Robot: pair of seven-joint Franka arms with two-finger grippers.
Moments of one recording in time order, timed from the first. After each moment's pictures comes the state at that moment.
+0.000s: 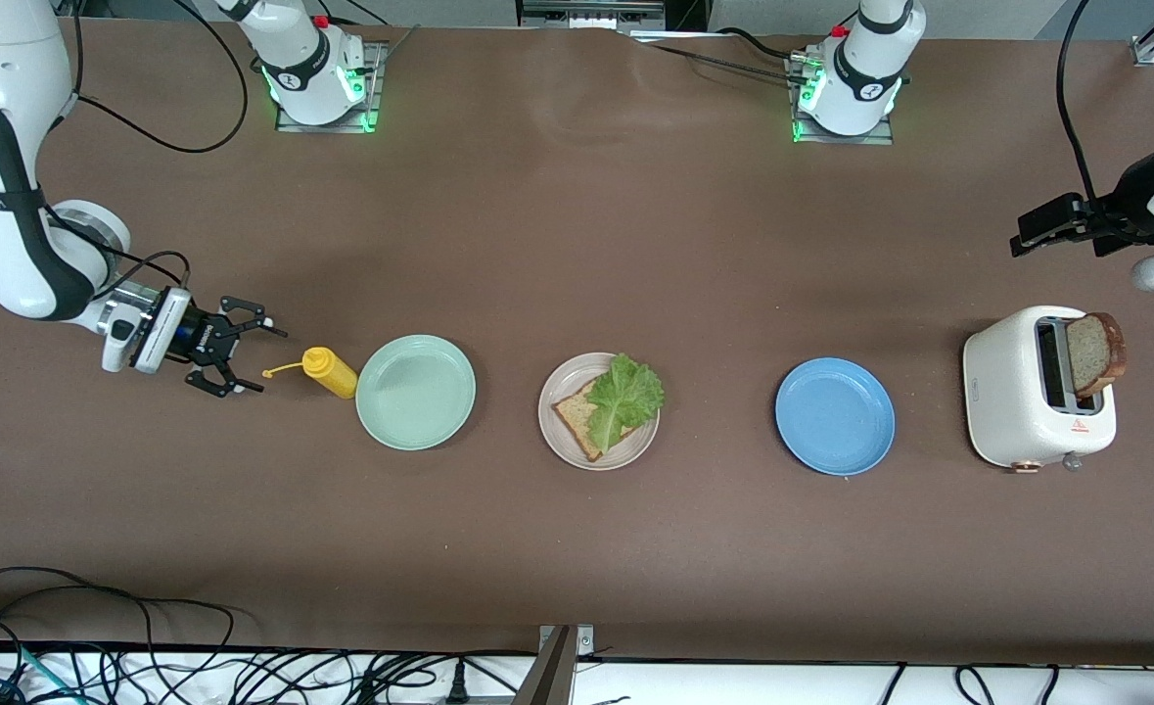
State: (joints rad) left arm -0.04 0.09 0.07 -1.49 -0.05 1.45 -0.03; right arm -0.15 0.51 -0.10 -2.07 1.35 1.96 -2.32
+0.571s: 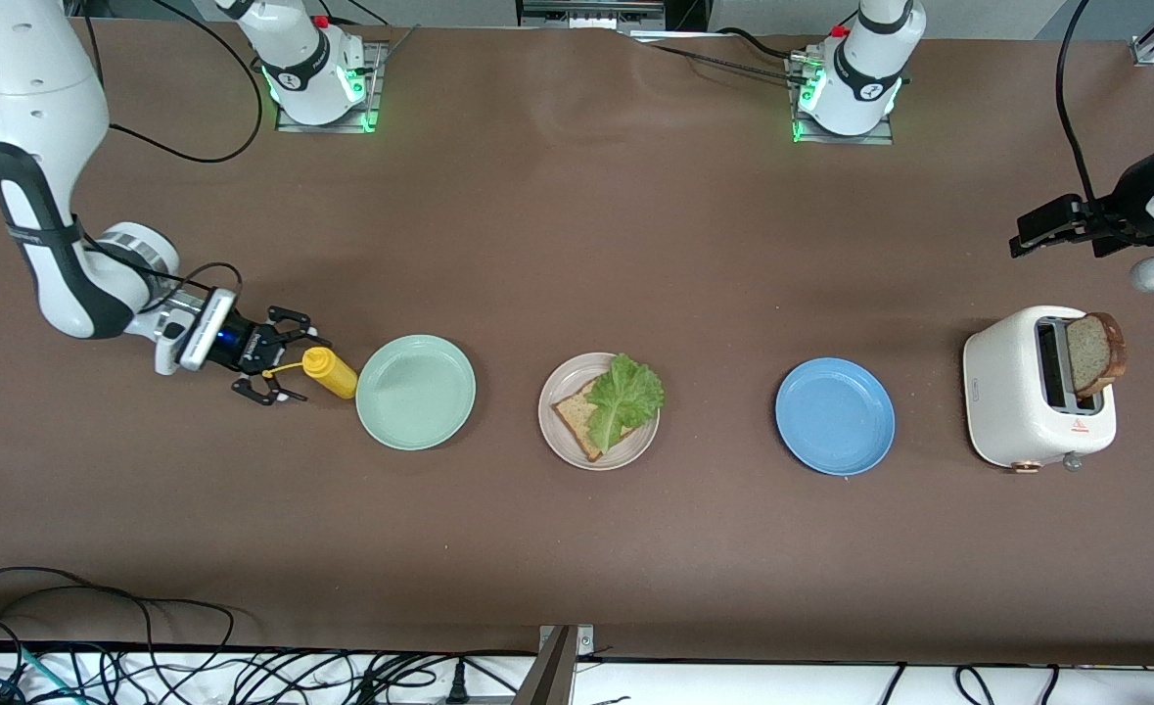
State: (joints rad) left arm -0.04 0.09 0.07 -1.49 -0.05 1.45 -0.03; right arm -0.15 0.62 -0.02 -2.06 1.57 1.88 -2.57
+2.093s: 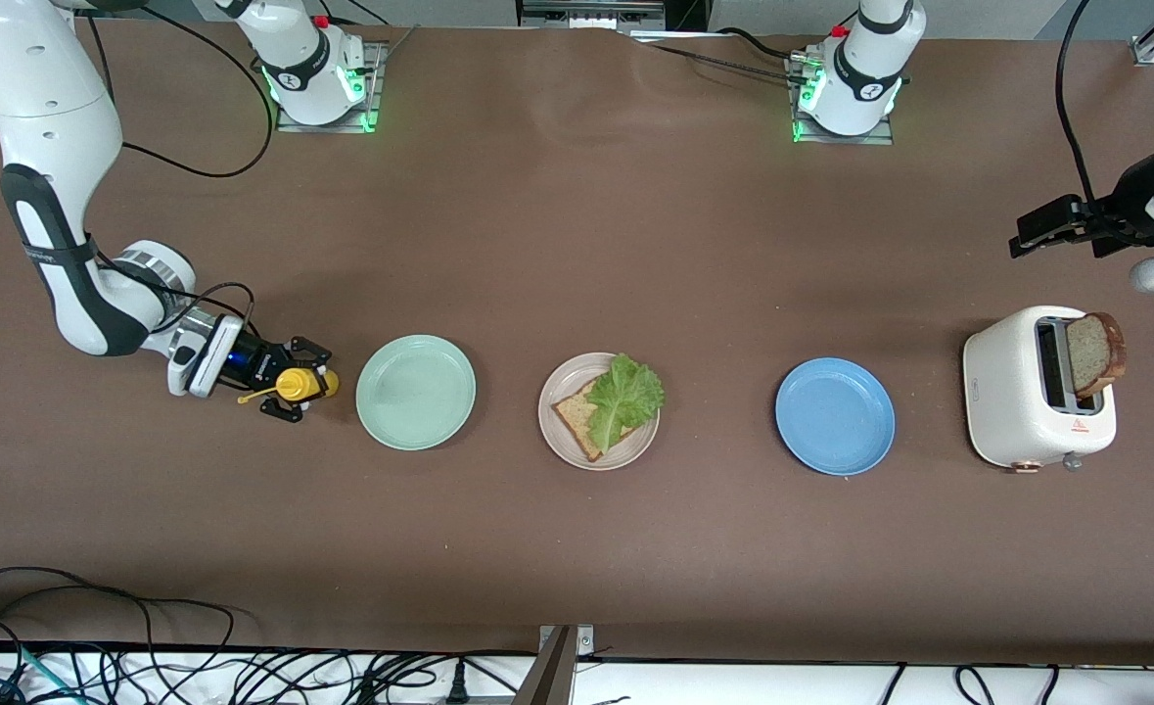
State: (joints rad) left arm -0.04 0.09 0.07 -1.49 -0.05 1.45 -0.03; right arm -0.16 0.66 0.02 -1.97 1.56 1.98 -2.28
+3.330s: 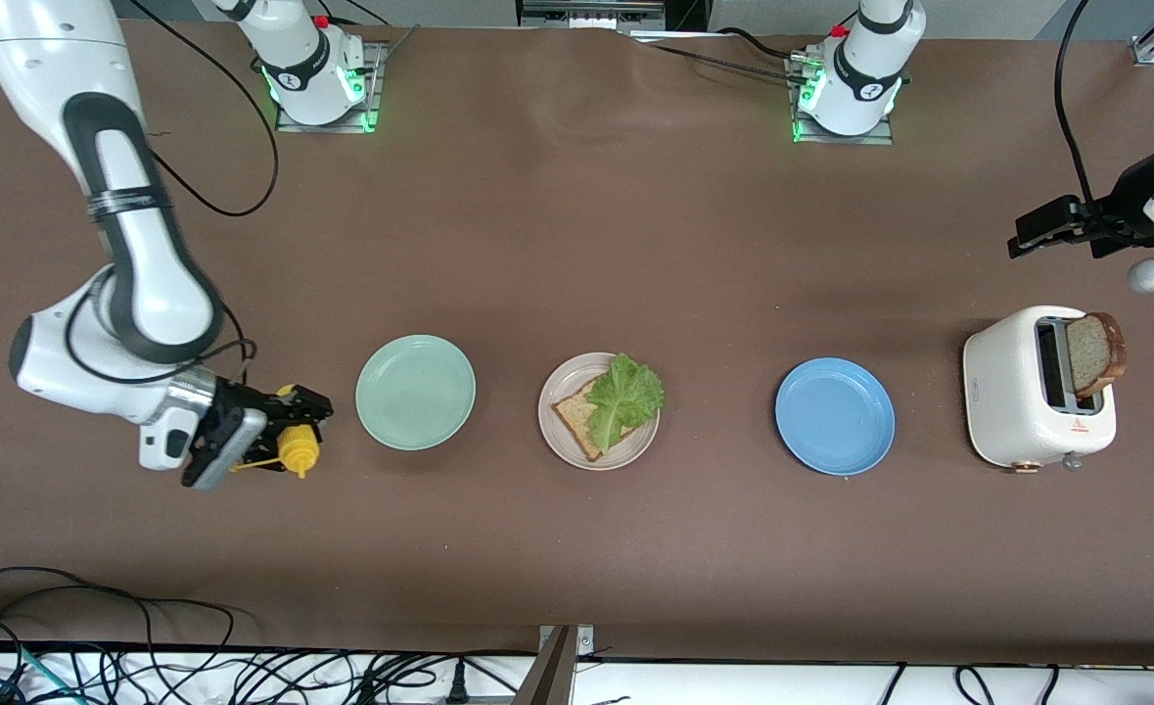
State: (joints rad) left arm -0.04 0.09 0.06 -1.49 -0.06 1.45 -0.03; right arm 0.06 0.62 0.07 -1.57 0.63 2.28 -1.00
